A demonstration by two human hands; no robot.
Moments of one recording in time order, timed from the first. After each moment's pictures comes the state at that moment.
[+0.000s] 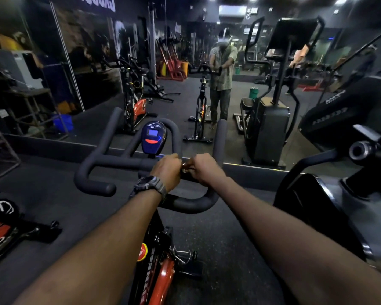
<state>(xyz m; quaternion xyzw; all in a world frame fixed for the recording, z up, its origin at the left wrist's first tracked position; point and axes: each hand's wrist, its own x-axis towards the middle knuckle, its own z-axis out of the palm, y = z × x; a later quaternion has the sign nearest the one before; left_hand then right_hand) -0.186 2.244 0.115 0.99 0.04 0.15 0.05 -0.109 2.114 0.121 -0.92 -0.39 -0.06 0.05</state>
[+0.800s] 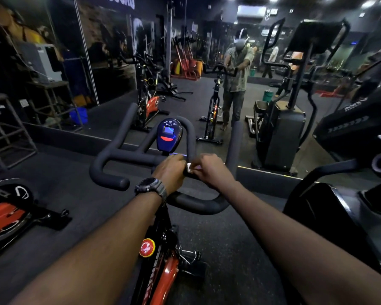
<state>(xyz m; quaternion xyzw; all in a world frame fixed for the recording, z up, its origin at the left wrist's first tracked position) -0.199 2.272 0.100 0.98 0.04 0.17 0.06 -0.113 2.124 0.114 -0.89 -0.43 -0.10 0.13</state>
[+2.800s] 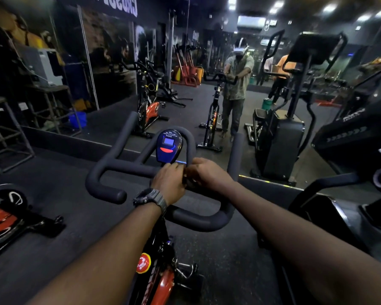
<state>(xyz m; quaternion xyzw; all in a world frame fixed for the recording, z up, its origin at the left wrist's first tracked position) -0.196 2.270 0.102 0.97 0.09 0.19 0.11 -0.097 2.132 0.131 -0.79 -0.59 -0.11 0.11</state>
